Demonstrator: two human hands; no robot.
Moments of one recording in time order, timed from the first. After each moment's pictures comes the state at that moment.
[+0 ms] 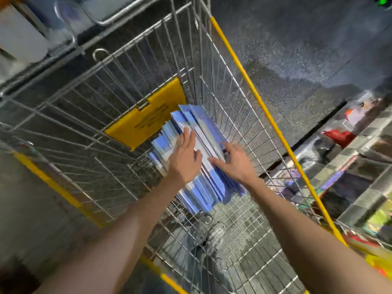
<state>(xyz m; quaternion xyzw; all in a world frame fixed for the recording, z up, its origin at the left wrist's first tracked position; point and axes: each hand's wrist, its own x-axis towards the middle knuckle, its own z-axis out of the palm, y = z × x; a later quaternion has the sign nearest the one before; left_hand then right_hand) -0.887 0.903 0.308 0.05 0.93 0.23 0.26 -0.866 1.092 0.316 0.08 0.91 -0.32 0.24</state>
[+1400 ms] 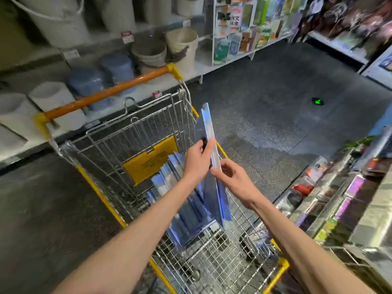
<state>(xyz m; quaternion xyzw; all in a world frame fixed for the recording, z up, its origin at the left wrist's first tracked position) -0.859 0.985 0.547 -0.07 0.77 0.63 0.03 -0.800 1.113 0.555 -0.02 0.79 -0.60 0.10</state>
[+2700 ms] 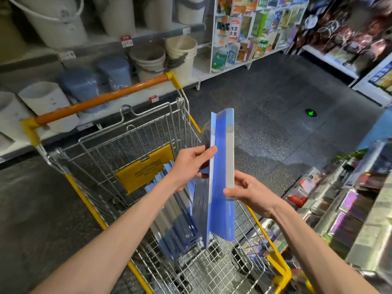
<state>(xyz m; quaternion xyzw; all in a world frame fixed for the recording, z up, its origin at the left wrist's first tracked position) -0.873 0.950 0.588 0.02 0.65 0.73 0.21 -0.818 1.163 0.576 0.03 0.64 -0.70 0.30</state>
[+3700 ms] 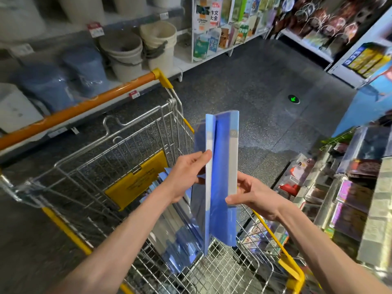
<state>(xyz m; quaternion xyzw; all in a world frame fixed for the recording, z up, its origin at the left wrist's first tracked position) -0.919 0.926 0.580 0.02 0.60 0.74 0.29 -0.859 1.138 0.568 0.10 0.63 -0.71 0.29</state>
